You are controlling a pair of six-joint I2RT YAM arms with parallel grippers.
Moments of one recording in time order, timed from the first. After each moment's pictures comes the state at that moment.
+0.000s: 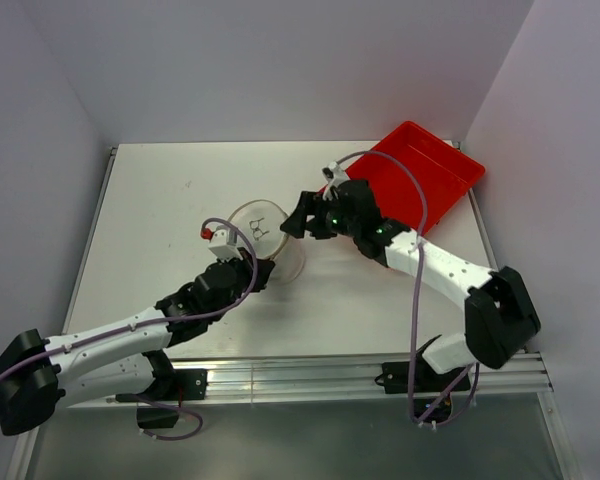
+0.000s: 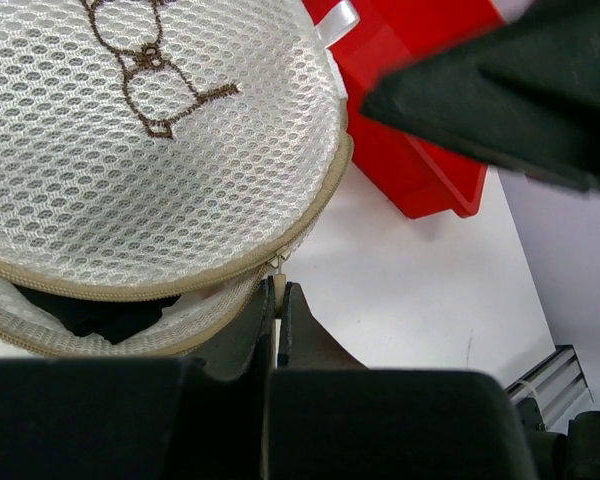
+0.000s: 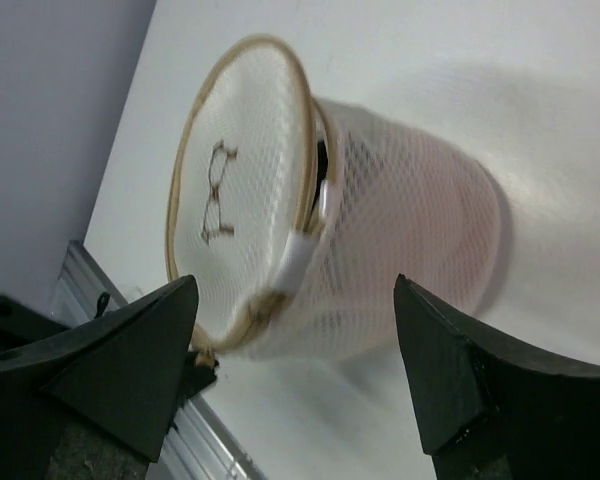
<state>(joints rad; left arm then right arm) -0.96 0.98 0.46 0.23 -0.43 -0.81 0.59 1.45 1.00 -0.01 -0.27 0.60</state>
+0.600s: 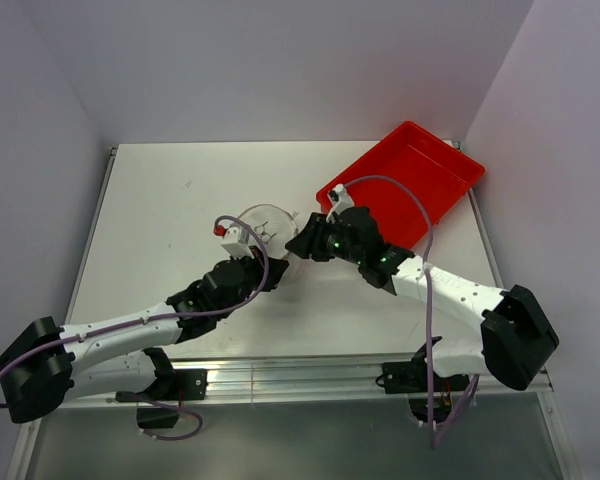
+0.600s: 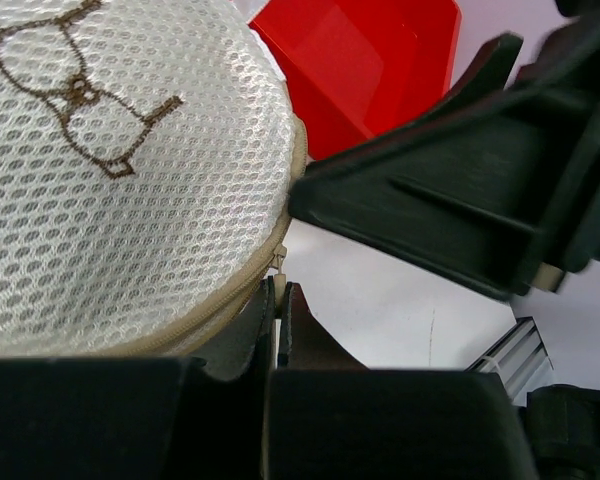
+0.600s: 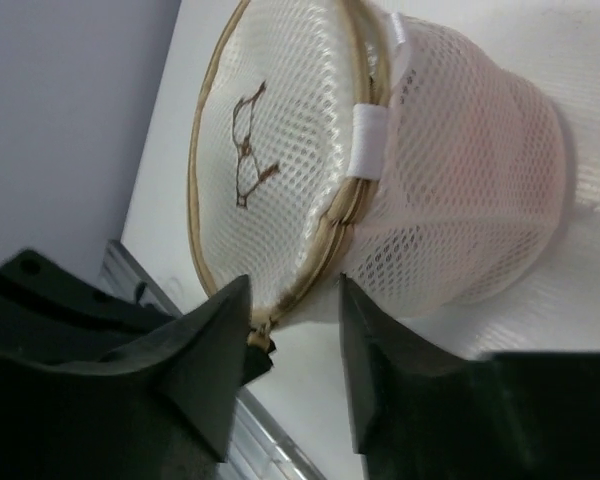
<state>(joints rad) -0.98 1.08 0.49 0.35 -0.35 -0.81 0.70 1.26 0.75 0.12 -0.17 0.77</state>
